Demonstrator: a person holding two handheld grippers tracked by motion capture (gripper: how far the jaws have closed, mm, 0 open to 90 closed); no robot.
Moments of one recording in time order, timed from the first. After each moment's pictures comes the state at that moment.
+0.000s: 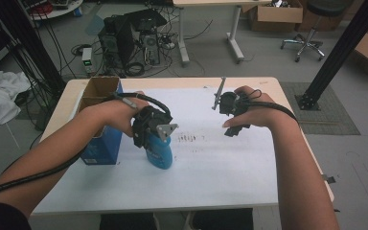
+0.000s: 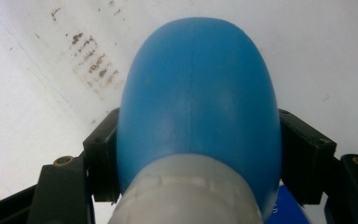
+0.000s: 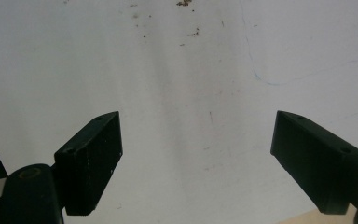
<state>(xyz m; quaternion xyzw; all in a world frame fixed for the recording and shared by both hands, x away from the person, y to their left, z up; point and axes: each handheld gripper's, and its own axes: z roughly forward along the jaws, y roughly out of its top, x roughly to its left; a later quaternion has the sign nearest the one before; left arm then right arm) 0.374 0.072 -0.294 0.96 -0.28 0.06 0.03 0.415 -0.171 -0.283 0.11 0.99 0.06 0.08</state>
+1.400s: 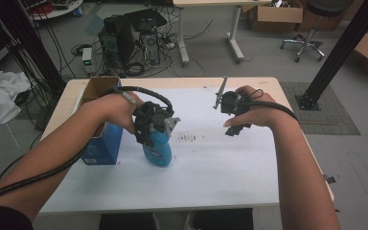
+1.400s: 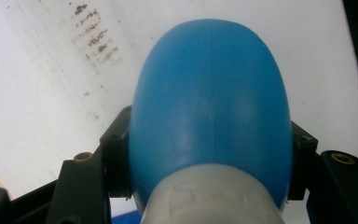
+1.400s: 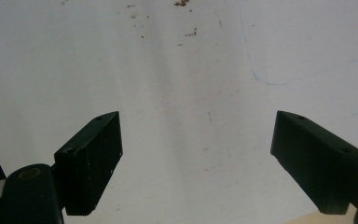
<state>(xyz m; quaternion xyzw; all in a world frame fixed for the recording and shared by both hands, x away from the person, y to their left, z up) 0.372 0.066 -0.269 0.98 -0.17 0.04 0.00 0.418 -0.174 -0.284 0.11 0.99 0.06 0.08</state>
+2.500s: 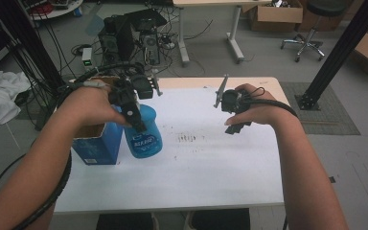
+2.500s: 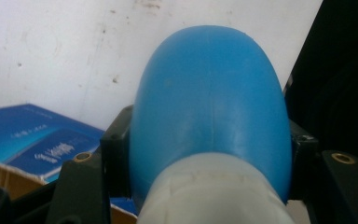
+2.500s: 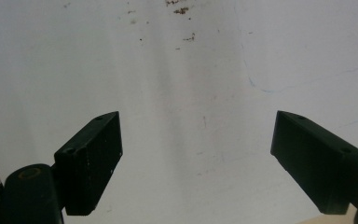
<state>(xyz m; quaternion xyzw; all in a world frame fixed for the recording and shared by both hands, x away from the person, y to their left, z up) 0.361 0.106 -0.181 0.97 0.21 0.01 0.07 0.423 -0.176 -0.282 0.09 0.99 0.07 0.08</state>
